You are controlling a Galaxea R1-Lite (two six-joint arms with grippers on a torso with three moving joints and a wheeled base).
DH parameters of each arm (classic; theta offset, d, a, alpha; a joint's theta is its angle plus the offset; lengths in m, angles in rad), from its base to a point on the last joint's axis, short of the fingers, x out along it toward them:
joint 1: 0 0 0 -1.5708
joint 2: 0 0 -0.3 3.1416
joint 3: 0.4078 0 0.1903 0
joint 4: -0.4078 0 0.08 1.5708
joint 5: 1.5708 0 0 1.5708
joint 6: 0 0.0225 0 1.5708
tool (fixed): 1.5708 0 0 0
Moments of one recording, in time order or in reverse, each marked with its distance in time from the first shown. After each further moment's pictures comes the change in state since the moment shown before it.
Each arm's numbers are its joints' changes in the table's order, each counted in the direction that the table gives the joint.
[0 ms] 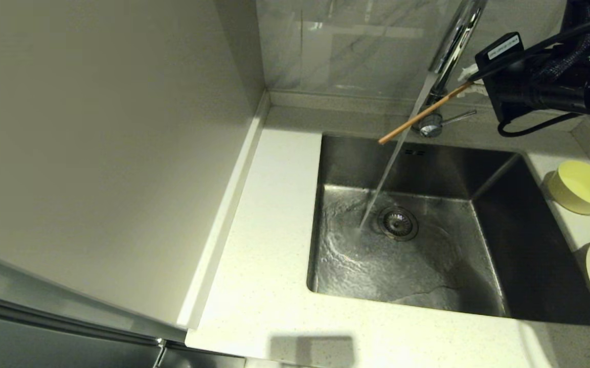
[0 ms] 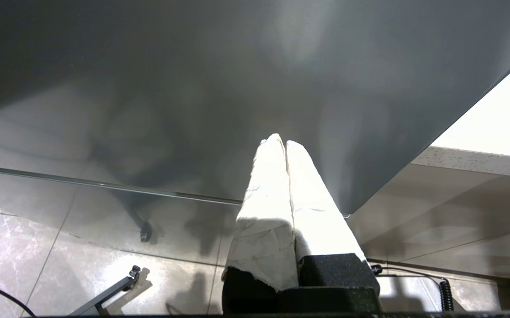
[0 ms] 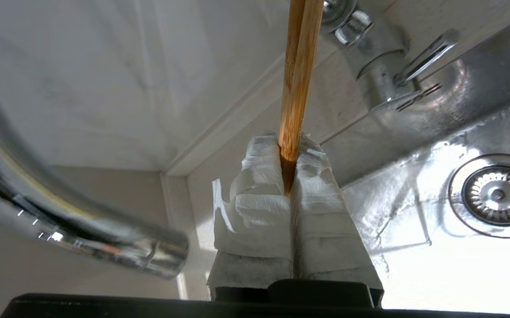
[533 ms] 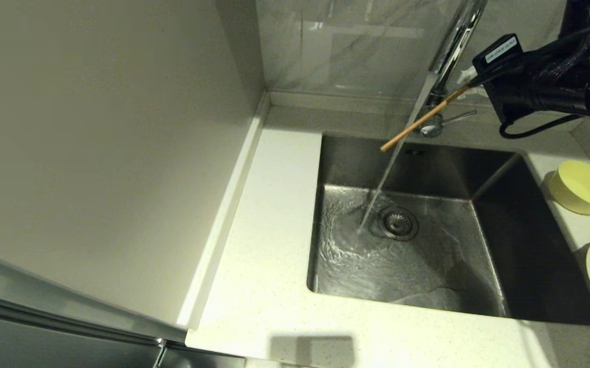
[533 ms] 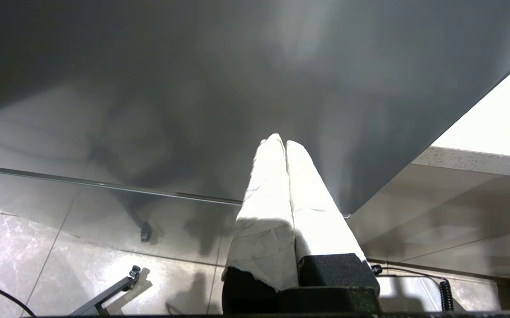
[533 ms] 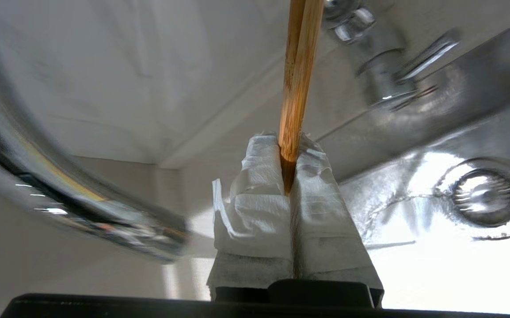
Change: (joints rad) left arm 0.000 0.000 0.000 0.000 0.000 0.000; right arm 0.005 -0.013 -0.021 0.000 0.020 -0.068
